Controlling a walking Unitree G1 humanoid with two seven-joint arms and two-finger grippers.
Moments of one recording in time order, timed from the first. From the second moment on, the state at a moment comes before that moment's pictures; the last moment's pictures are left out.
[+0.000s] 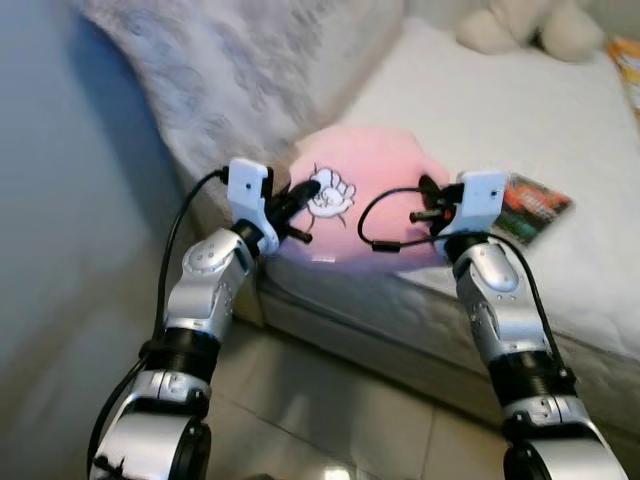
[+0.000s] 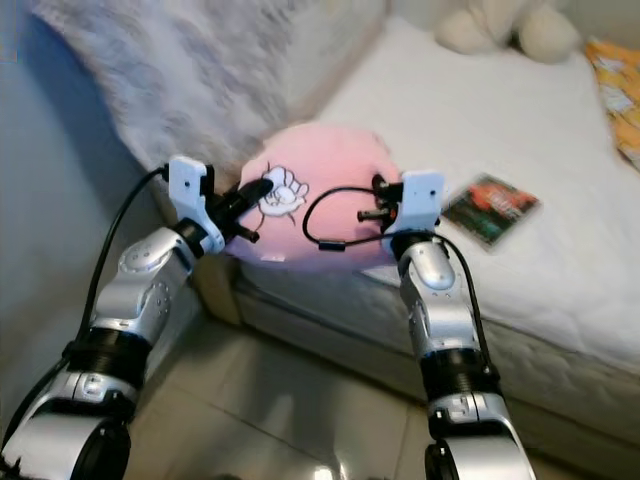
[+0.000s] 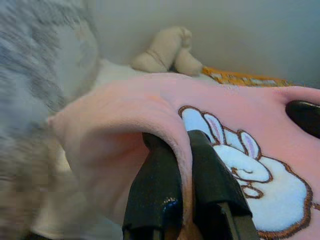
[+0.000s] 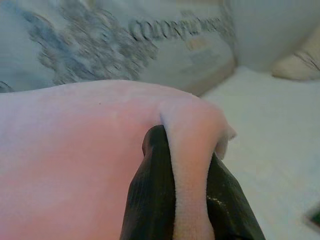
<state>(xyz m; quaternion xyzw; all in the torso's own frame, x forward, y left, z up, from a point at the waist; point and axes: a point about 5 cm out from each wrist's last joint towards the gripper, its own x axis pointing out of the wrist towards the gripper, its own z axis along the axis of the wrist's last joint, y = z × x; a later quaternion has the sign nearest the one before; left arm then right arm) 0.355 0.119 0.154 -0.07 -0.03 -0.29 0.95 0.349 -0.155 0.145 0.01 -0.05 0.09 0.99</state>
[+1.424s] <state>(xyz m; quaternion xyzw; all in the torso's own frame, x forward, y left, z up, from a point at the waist) 0.374 0.116 0.167 -0.06 -0.03 -0.31 0.95 0.351 -0.160 0.151 -0.01 -0.07 0.08 0.99</state>
